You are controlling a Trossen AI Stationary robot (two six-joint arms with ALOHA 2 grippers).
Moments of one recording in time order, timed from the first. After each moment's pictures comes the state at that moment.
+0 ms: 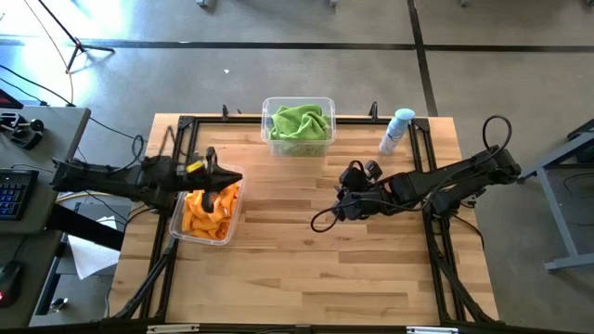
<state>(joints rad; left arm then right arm) -0.08 0.54 0.43 0.11 -0.20 -0.15 0.27 1.45 1.26 -0.85 0.70 0.73</state>
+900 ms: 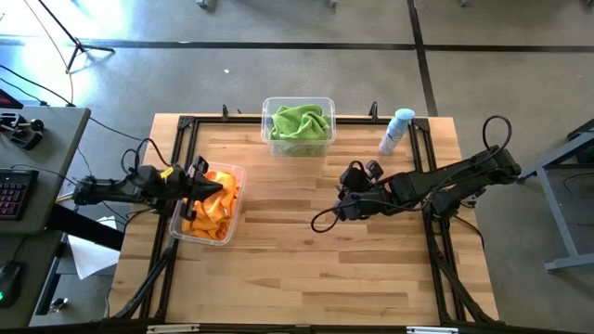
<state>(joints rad) -0.08 0.00 0.09 0.18 -0.06 -0.07 0.27 1.45 1.26 -0.88 0.70 0.73</state>
